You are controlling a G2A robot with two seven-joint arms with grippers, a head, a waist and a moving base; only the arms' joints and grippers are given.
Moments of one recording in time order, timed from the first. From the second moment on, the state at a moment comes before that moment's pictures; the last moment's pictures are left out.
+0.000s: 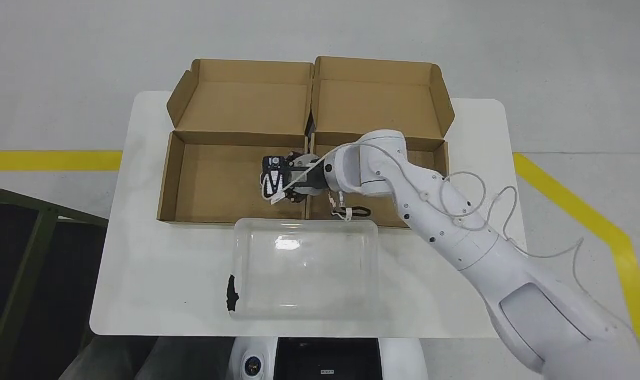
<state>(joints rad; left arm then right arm) -0.29 -0.19 -0.48 -1.38 1.96 -0.31 0.15 -0.52 -1.39 0.63 -1.26 -1.22 -0.84 0.40</state>
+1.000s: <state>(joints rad) -0.29 -0.19 -0.48 -1.38 1.96 -0.31 0.15 -0.46 -1.48 0.53 -1.05 -1.22 -0.86 0.38</state>
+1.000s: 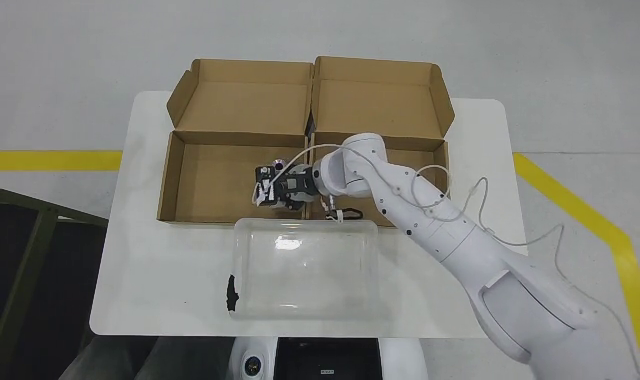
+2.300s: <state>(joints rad) -0.29 -0.19 -0.48 -1.38 1.96 -0.31 0.15 -0.47 -1.49 0.61 -1.08 -1.20 -0.92 0.36</state>
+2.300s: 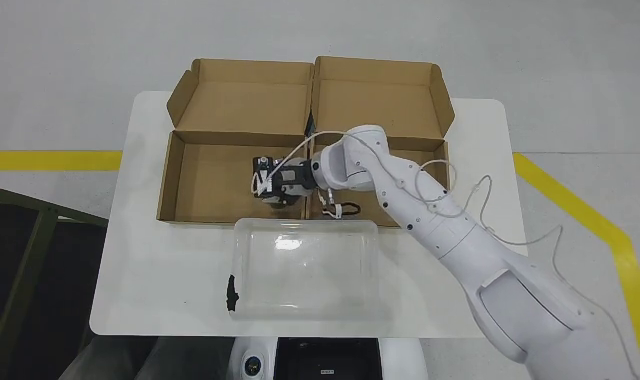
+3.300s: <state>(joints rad) -0.29 -0.19 -0.48 -1.38 1.96 -0.31 0.15 -0.79 -1.33 1.04 -1.62 -1.10 -0.95 0.48</state>
